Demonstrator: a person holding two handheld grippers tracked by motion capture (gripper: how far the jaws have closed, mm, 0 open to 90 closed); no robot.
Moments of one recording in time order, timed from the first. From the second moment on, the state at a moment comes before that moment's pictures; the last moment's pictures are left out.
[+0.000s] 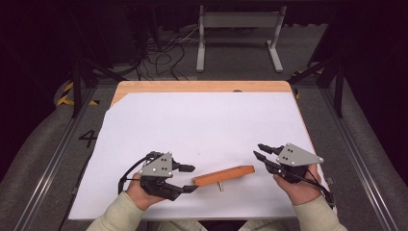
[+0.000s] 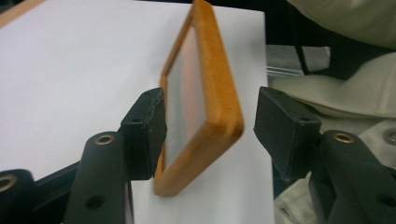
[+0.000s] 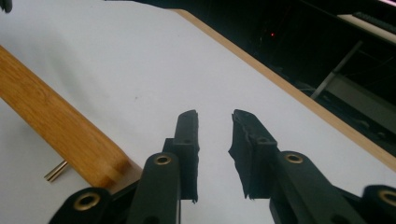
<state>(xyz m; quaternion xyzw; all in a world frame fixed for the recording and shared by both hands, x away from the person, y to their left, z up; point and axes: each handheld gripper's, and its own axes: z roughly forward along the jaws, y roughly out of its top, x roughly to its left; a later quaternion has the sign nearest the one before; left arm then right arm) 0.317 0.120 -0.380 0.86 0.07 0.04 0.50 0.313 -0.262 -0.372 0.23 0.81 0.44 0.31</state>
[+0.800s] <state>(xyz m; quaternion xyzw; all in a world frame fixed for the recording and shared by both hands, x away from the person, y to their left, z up) 0.351 0.146 -0.403 0.83 0.26 0.11 0.49 0.318 -0.280 -0.392 0.25 0.83 0.43 0.25</state>
